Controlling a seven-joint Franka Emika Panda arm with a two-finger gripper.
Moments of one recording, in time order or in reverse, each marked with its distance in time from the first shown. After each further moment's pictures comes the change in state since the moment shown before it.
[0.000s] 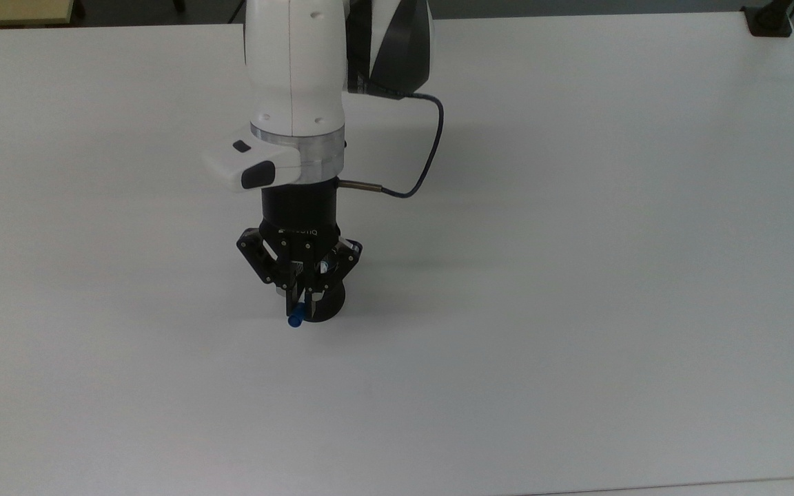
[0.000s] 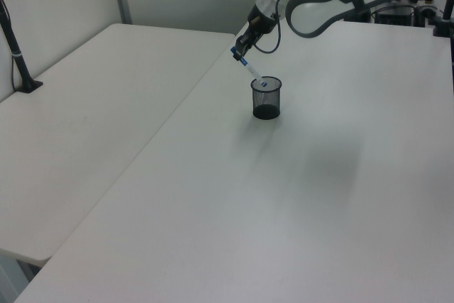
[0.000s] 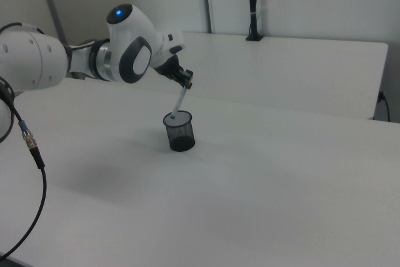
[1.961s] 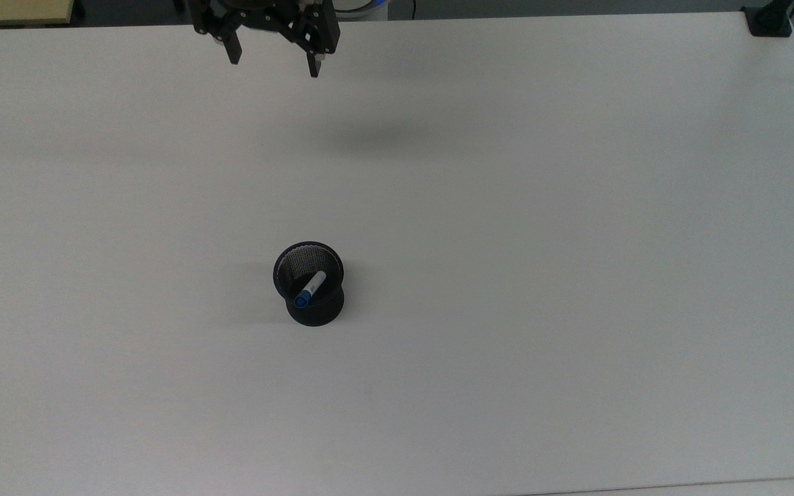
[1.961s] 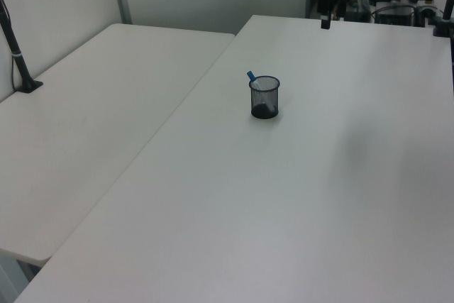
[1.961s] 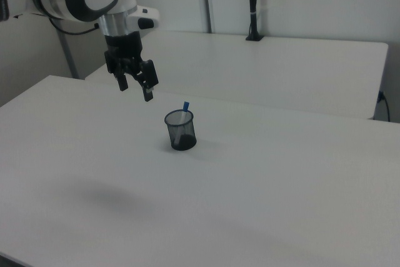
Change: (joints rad) arm -0.045 -0.454 0.001 -0.109 -0.026 -0.919 -0.023
